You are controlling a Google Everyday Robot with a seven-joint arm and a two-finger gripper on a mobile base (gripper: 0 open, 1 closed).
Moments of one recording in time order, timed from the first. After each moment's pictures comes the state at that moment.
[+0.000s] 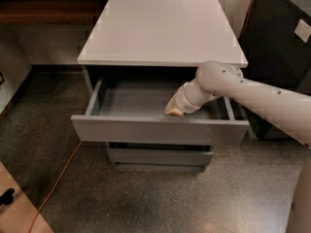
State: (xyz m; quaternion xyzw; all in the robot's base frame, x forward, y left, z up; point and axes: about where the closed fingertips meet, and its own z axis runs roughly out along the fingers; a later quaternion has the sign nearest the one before) arm 0.676 -0.080 0.668 -0.62 0.73 0.07 0.29
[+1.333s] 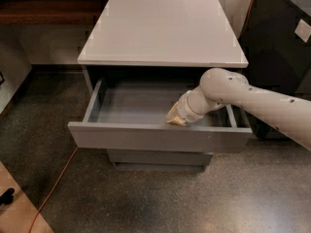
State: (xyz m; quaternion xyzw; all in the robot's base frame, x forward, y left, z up) arm 0.631 -0.078 0.665 -0.61 0.73 0.10 0.28
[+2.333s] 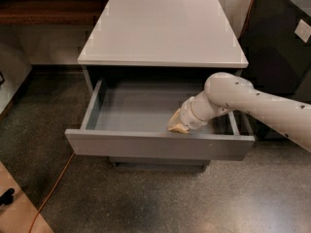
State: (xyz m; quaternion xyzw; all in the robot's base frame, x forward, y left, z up) arm 0.598 -0.081 0.663 -0.61 0.74 0.12 0.27
